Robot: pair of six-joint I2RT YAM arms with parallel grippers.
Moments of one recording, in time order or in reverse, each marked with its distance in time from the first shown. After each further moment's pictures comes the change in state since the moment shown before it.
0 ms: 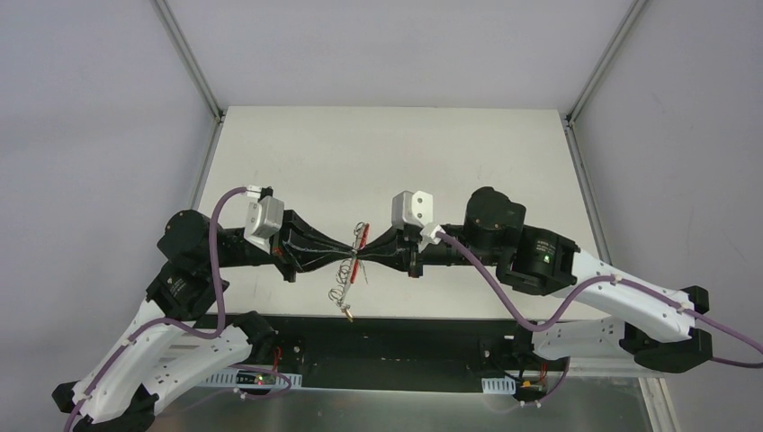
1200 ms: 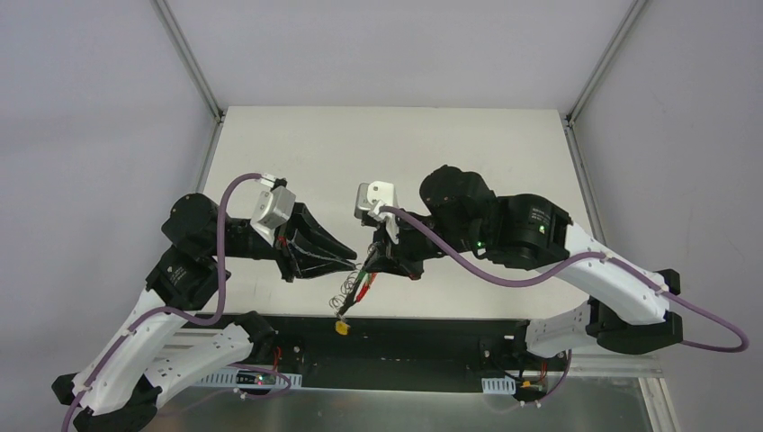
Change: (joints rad) left arm 0.000 0.086 0.096 -0.076 0.138 -0.073; right arm 0.013 0.261 0.484 -0.641 0.021 0.090
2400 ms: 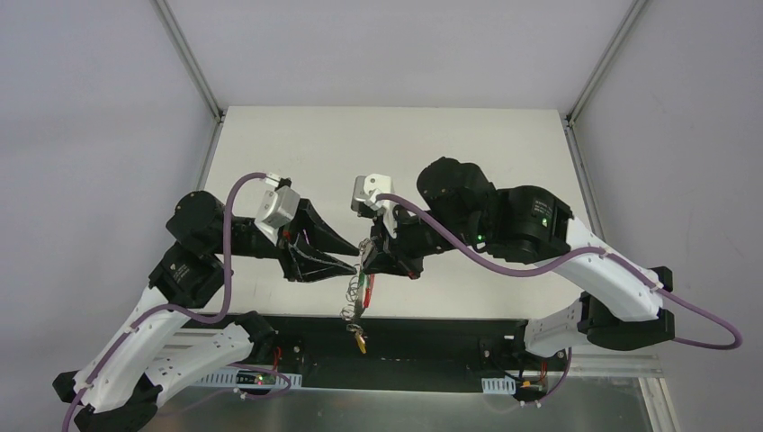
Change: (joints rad) left arm 0.000 0.009 0.003 0.000 0.014 0.010; right arm 0.000 0.061 0.128 -0.097 -0.031 0.063
